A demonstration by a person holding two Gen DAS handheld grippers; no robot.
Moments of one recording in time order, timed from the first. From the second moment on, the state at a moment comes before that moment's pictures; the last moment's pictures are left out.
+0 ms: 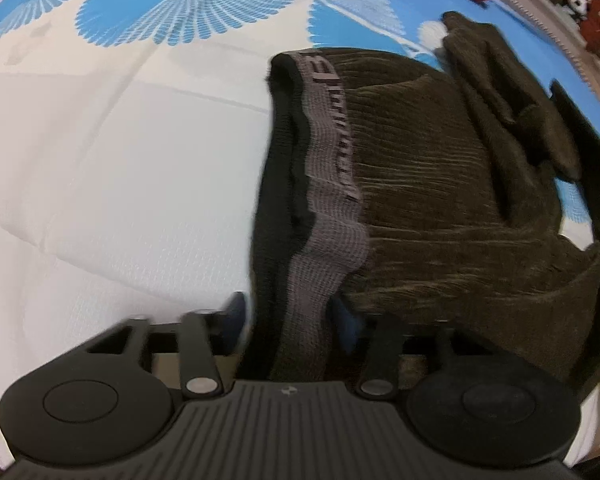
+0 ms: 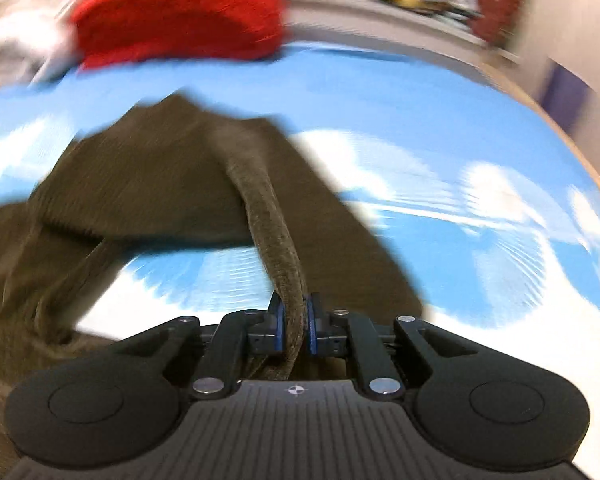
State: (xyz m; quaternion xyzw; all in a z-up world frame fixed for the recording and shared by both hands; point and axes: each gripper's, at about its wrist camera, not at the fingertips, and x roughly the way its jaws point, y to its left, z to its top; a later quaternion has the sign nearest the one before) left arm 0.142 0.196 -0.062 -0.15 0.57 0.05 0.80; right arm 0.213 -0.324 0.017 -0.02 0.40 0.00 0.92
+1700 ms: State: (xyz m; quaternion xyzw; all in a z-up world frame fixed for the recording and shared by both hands) left arm 0.144 0.192 -0.058 -0.12 0.57 0.07 0.81; right arm 0.147 -0.498 0.012 0.15 0.34 -0.23 0.90
